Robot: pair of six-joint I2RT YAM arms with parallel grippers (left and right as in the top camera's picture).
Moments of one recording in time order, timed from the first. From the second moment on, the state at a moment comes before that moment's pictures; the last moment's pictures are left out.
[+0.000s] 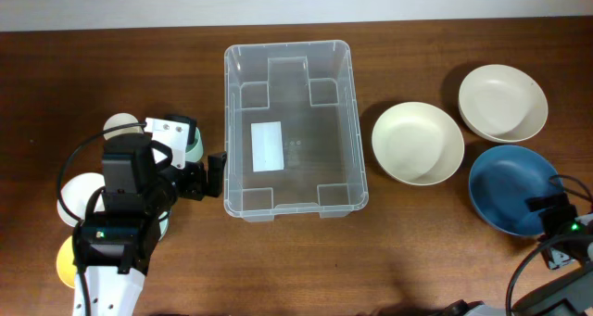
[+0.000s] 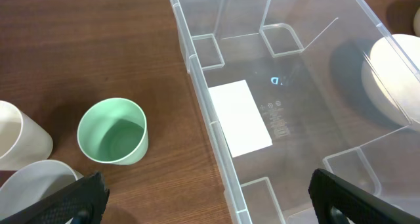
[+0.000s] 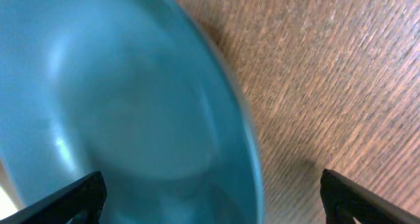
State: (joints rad) left arm -0.05 1.00 0.91 -0.61 0.22 0.04; right arm -1.06 1.56 0.79 -0.52 -0.42 0.28
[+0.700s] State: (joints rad) left arm -0.05 1.00 0.91 -0.61 0.23 0.04; right arm -1.06 1.56 0.73 -0.44 -0.43 0.33
